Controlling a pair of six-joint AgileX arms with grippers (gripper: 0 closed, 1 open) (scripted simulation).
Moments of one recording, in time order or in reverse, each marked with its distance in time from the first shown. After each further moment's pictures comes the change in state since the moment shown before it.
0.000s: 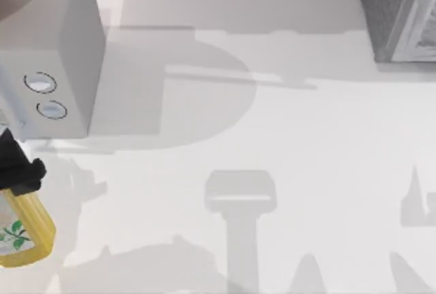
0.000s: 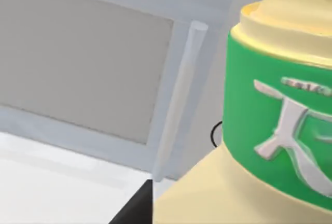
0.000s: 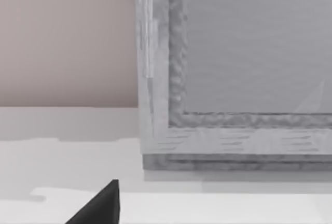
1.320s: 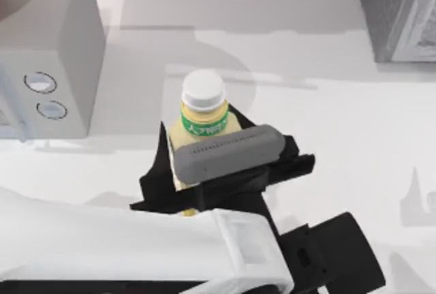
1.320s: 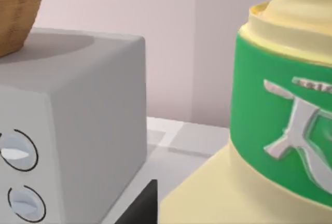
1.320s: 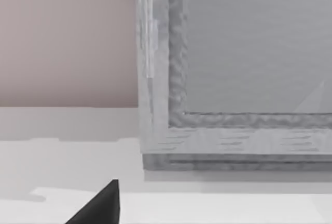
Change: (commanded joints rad) left arm -0.930 1.265 0.771 -0.392 -1.144 -0.894; right arm 0.000 0.000 0.000 0.000 0.000 0.000
